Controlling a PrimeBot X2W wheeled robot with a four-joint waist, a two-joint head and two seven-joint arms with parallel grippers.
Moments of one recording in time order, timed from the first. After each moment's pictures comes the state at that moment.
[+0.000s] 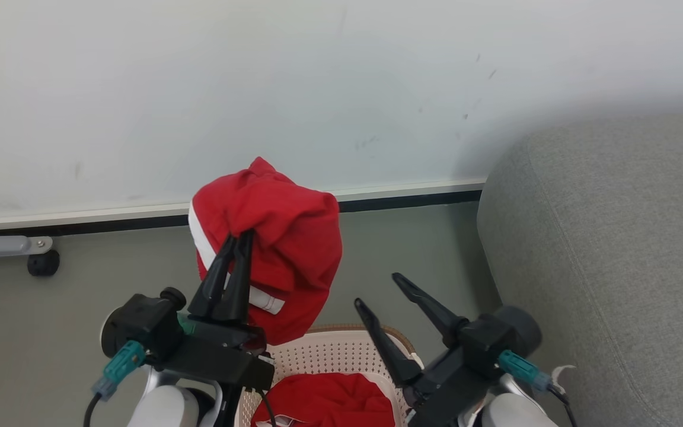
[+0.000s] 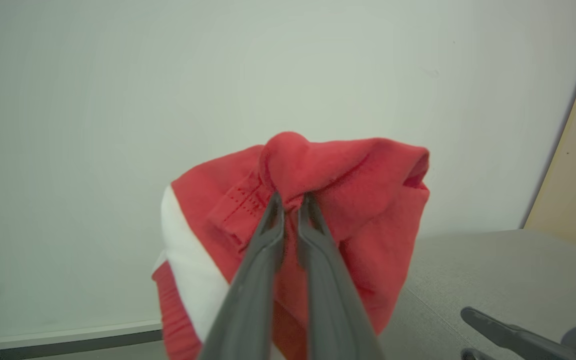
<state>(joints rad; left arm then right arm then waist) -0.23 0.08 -0.29 0.09 -0.43 -0.03 -0.21 -0.31 -0.07 0.58 0.25 0.25 0.11 -0.19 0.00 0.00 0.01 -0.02</state>
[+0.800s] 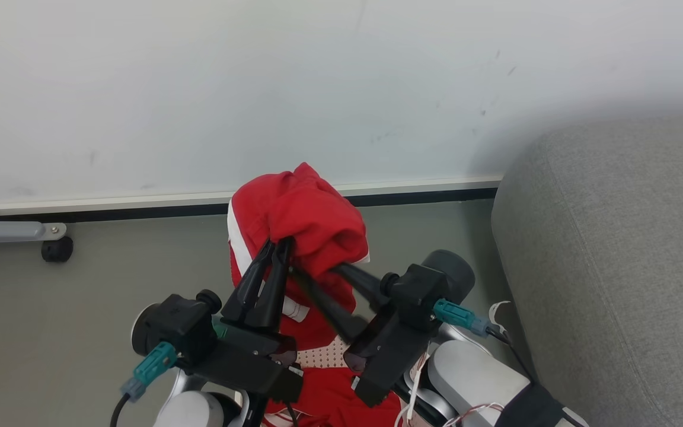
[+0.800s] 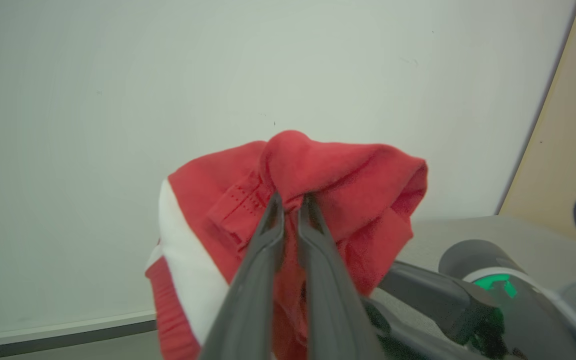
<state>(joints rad) -0.22 0.07 -0.37 0.04 -0.43 -0.03 -0.16 -0.60 -0.07 0.89 0.34 0.43 0.09 -0.20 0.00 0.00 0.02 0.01</state>
